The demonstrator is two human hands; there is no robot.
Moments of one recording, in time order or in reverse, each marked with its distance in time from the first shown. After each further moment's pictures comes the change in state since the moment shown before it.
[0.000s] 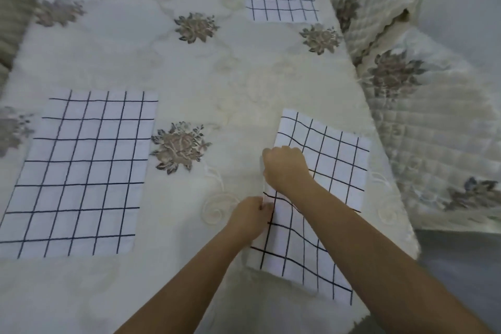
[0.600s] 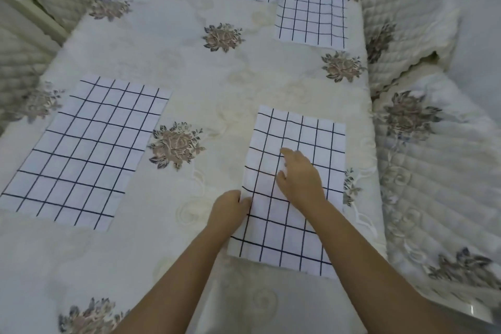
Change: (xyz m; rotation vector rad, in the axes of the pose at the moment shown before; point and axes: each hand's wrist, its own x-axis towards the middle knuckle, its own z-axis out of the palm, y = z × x) left_hand 0.028 0.030 0.012 0.041 0.376 -0.146; right_hand -0.004 0.080 0.011 0.454 0.212 -0.020
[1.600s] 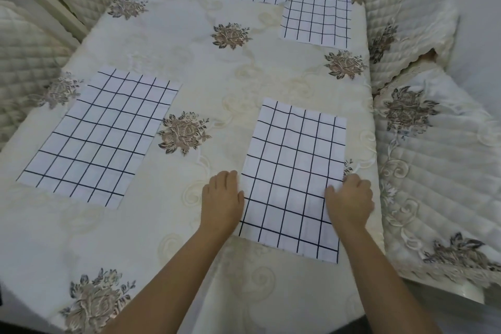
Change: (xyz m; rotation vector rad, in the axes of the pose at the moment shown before) left_hand -0.019 -0.039 0.017 0.465 0.528 0.372; right_hand -0.066 0.048 -0.017 -0.039 0.162 0.687
